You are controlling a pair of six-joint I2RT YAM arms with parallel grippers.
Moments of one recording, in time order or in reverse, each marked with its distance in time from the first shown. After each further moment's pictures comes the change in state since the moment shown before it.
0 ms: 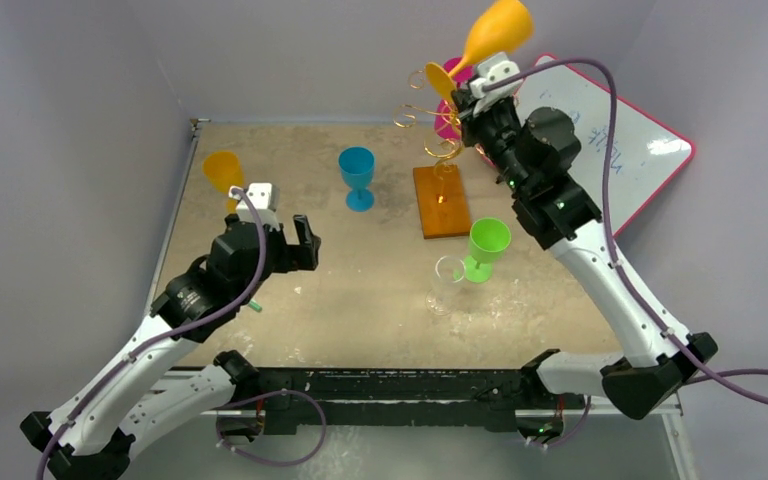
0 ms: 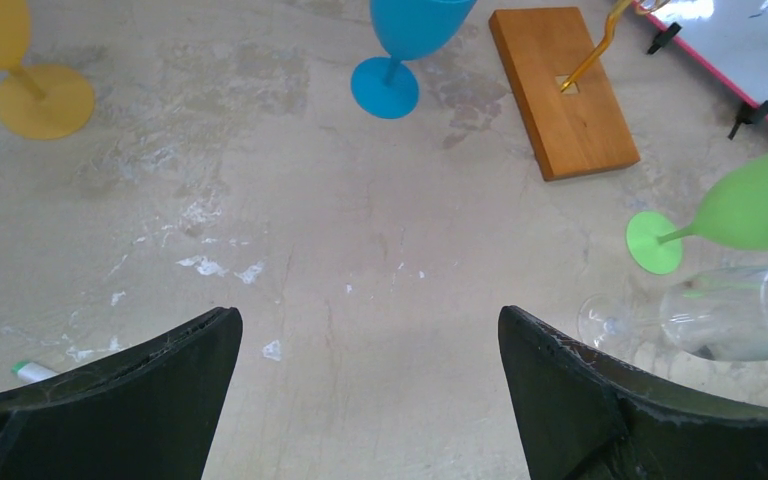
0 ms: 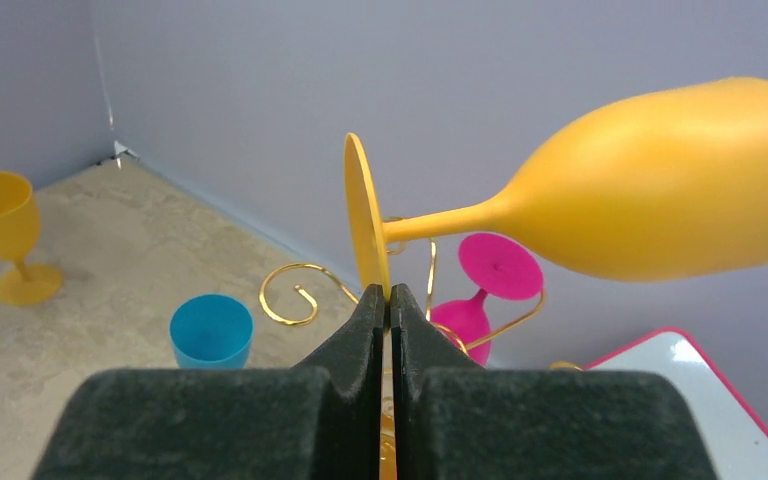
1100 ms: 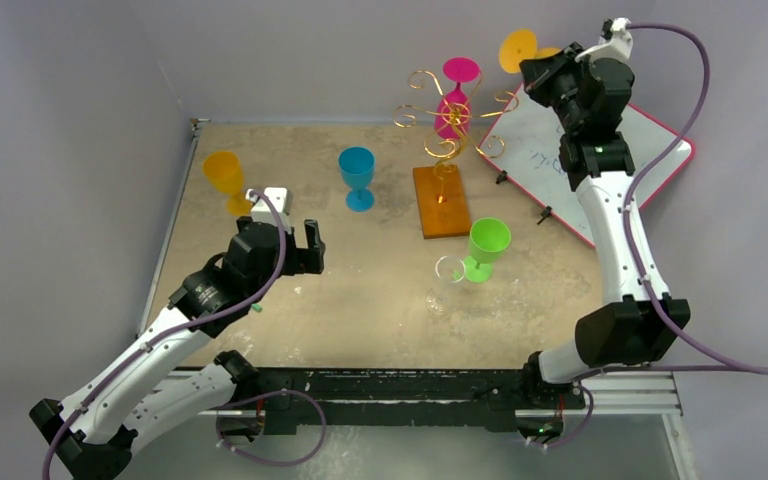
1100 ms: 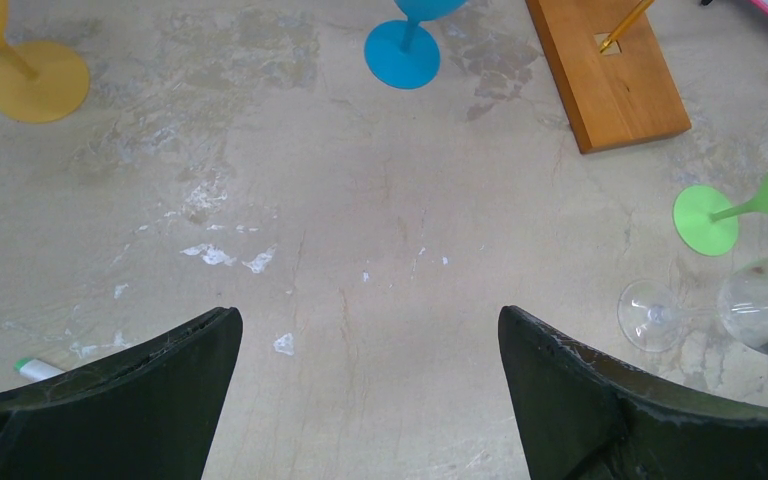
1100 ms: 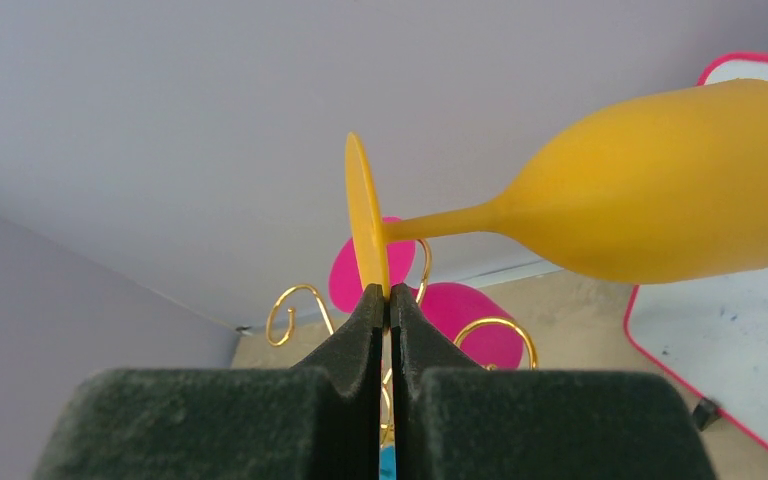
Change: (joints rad) left arm 0.000 0.040 -0.087 0.058 -0.011 0.032; right arm -0.524 0.229 0.173 -0.065 -0.158 0.908
